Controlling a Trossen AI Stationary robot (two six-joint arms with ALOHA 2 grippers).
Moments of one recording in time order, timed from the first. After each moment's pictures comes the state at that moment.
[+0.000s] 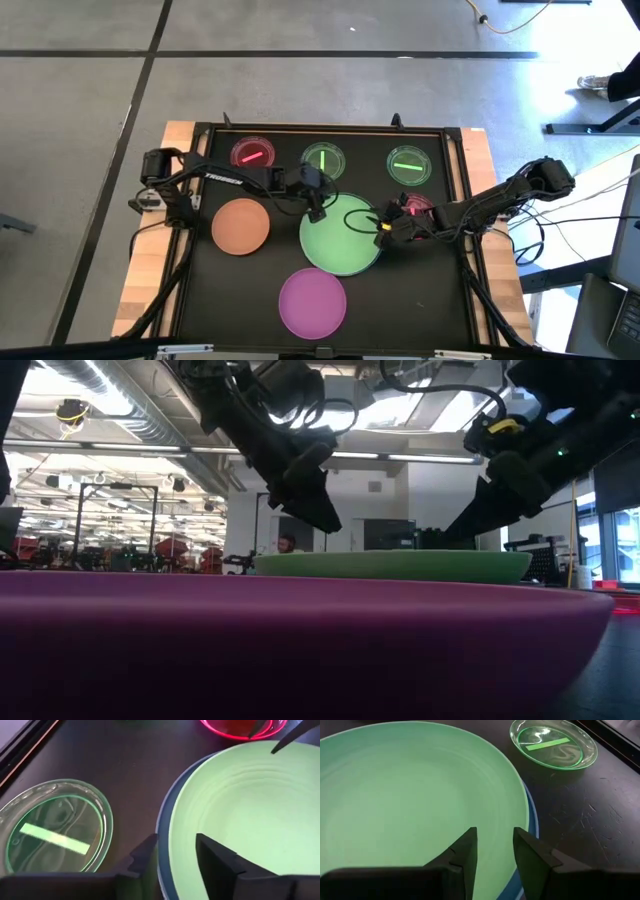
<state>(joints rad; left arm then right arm) 0.12 1.73 1.06 -0.09 -0.17 -0.13 0.29 1.29 0.48 0.05 0.59 0.41</state>
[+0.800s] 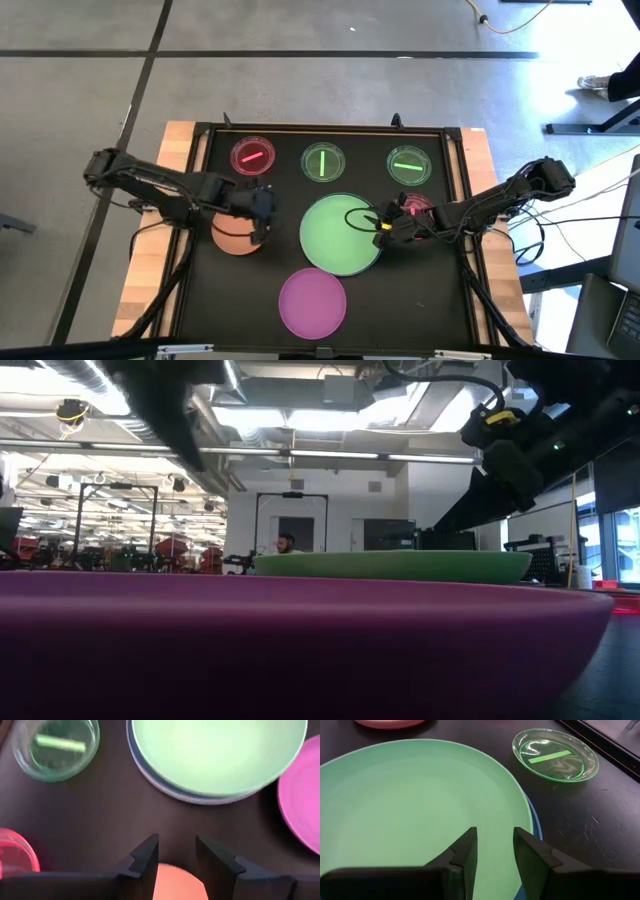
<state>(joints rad) -0.17 1.25 0.97 -0.76 -0.26 -0.34 0.29 1.29 0.48 0.11 0.59 0.39</state>
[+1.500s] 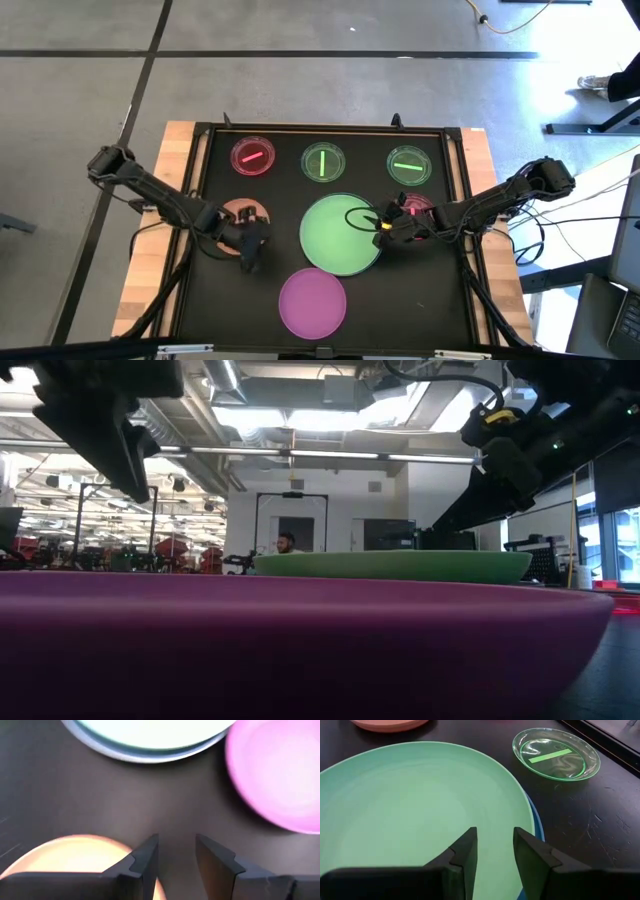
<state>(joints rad) -0.43 1.28 0.81 -0.58 -0.26 -0.59 0.29 1.29 0.48 0.12 0.59 0.41</state>
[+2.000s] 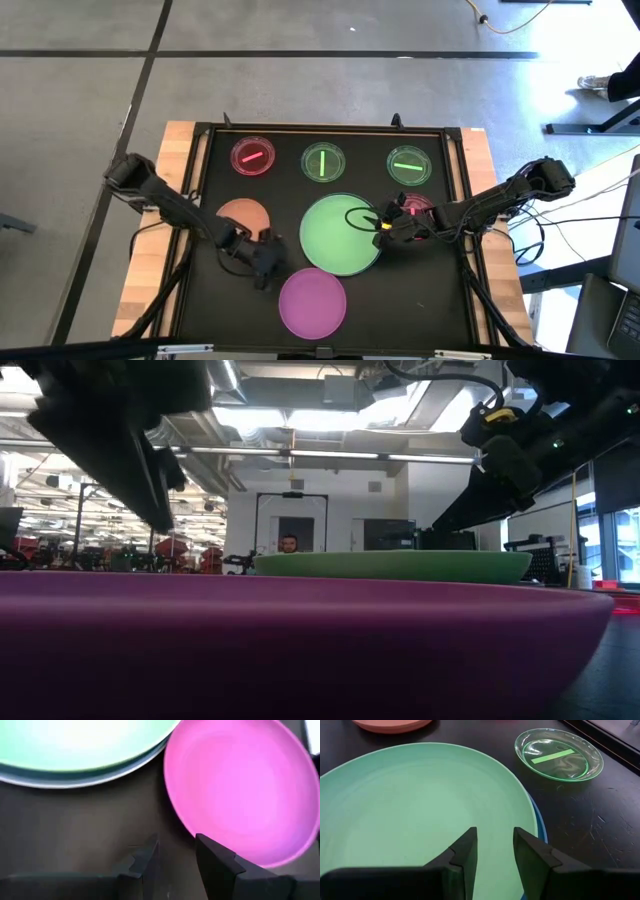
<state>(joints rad) -0.46 1.52 0.81 -0.22 -0.15 -0.61 0.29 1.29 0.48 0.13 0.58 0.41</state>
